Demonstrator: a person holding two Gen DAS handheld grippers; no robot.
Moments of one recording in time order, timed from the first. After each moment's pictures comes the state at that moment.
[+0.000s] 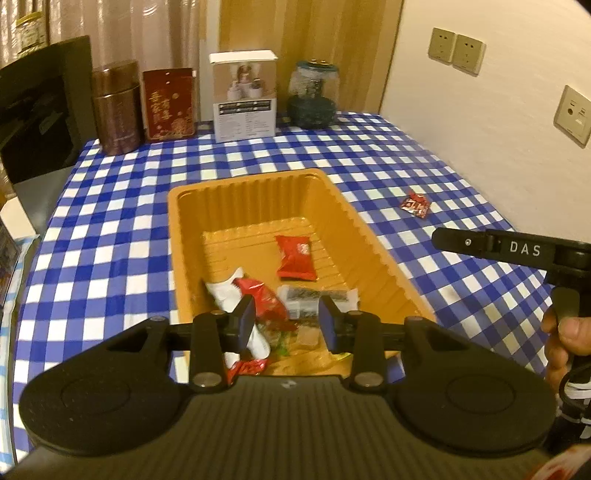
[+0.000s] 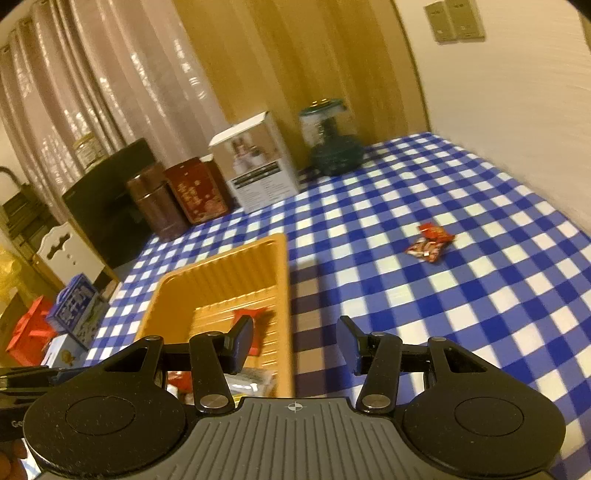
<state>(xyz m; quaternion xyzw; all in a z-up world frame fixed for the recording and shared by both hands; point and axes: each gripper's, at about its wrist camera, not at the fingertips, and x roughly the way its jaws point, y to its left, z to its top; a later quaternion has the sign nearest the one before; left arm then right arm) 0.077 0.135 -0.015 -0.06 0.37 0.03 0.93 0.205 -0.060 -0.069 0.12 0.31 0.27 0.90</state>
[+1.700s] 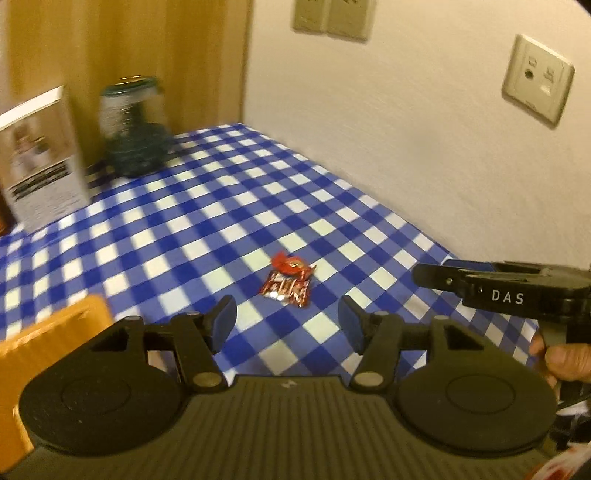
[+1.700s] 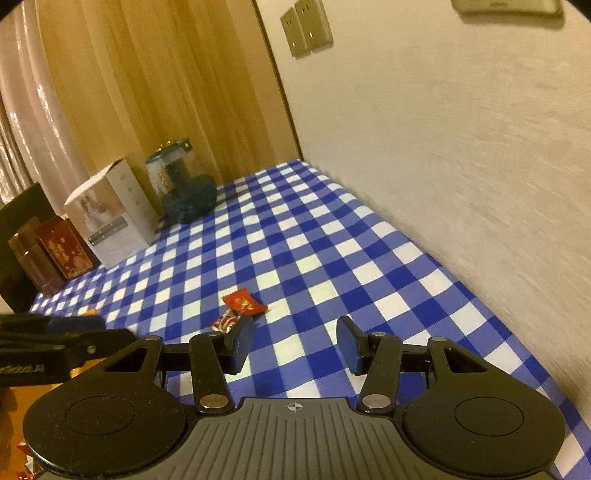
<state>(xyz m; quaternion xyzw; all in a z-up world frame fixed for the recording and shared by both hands) 0.293 0.003 -0.037 0.01 0.36 -0.16 0.92 0.328 -0.196 -0.091 0.12 0.30 0.15 0.93</state>
